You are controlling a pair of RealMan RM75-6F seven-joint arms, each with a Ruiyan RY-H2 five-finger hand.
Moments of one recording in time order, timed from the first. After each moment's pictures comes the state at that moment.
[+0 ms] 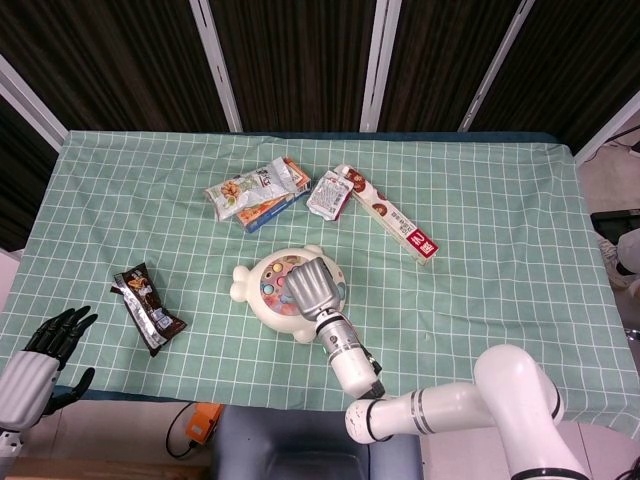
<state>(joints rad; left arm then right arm) -0.11 -1.06 0.07 -1.55 1.74 1.56 -0.16 1.21 -1.83 0.24 -1.51 -0.48 1.22 -1.24</state>
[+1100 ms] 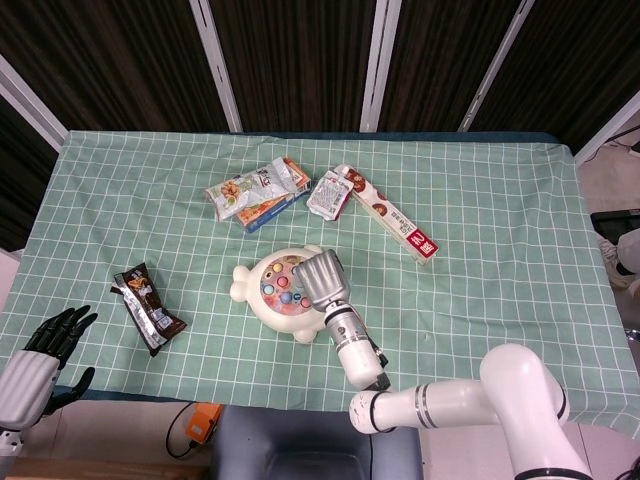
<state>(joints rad) -0.11 -1.06 0.07 -1.55 1.73 1.55 -0.15 1.20 -1.81 0.25 -1.48 -0.46 1.21 -1.24</state>
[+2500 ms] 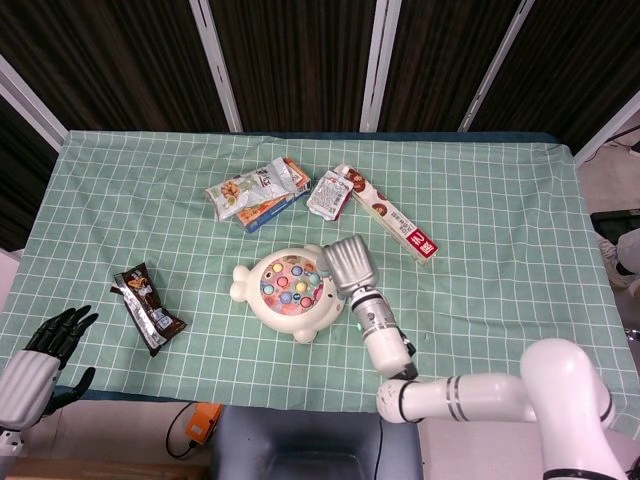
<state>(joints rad) -0.11 -1.06 0.07 -1.55 1.73 1.55 -0.15 1.11 -1.64 0.24 -1.61 -0.50 1.21 -1.14</state>
